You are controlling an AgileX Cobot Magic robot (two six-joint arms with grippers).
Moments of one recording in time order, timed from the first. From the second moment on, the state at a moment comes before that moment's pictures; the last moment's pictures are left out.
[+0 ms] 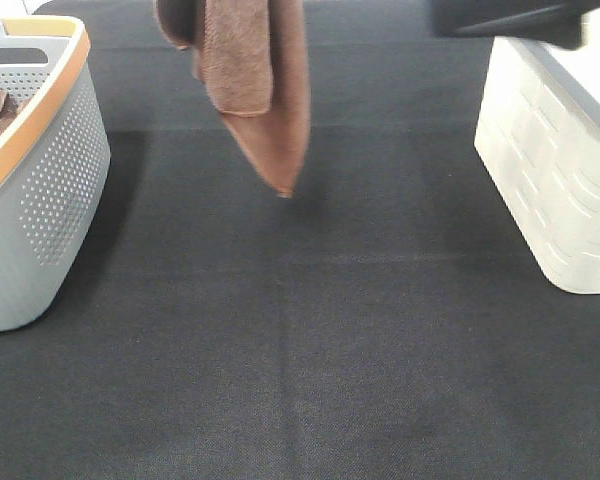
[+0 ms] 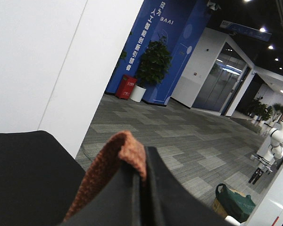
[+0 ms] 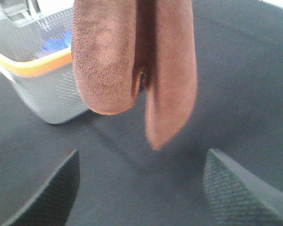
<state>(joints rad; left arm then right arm) -0.49 1.55 -1.68 -1.27 0.24 0.79 0.38 1.07 -0.94 0.72 0.54 -0.88</state>
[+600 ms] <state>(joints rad) -0.61 1.57 -1.68 -1.27 0.13 0.88 0.67 1.33 -0.95 0.66 0.12 -0.82</state>
